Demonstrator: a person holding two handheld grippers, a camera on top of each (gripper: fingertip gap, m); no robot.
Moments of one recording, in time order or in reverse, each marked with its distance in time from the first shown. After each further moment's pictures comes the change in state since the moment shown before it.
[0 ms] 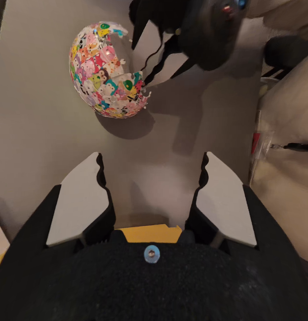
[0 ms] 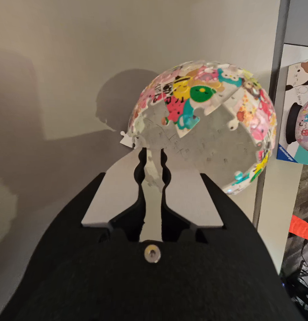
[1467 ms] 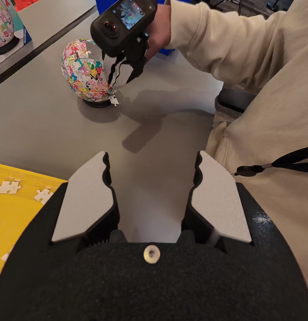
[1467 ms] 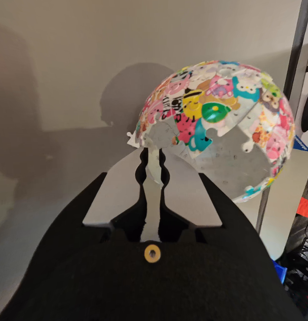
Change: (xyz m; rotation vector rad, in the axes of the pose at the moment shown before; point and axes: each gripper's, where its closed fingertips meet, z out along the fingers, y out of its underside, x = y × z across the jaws) left arm 0.141 0.066 -0.064 0.384 -0.170 -0.153; right arm -0.010 -0.002 0.002 -0.120 -0.015 0.050
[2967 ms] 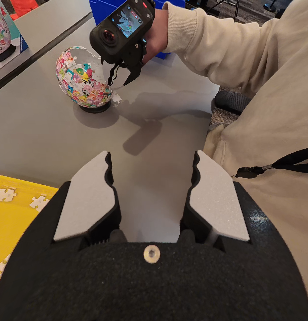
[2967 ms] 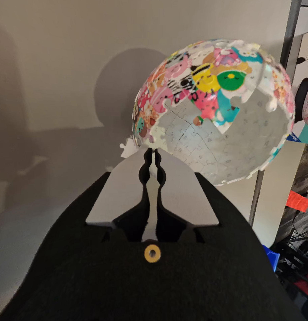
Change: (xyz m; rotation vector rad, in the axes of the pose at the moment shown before) left arm 0.011 -0.007 0.006 0.009 0.005 0.018; right arm 0.002 0.013 -0.004 -0.014 0.047 -0.009
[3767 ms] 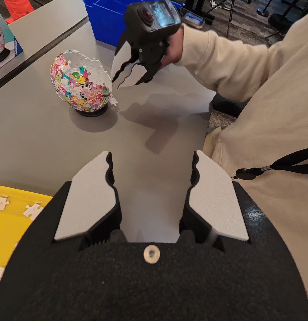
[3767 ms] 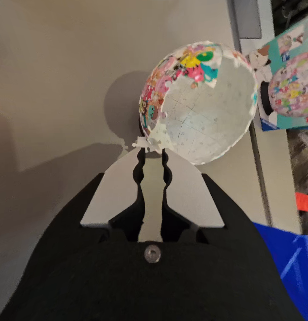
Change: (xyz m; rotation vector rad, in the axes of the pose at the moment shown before) left arm 0.002 -0.002 0.009 0.018 0.019 0.004; right arm -0.011 0.006 -0.029 0.249 0.122 0.146
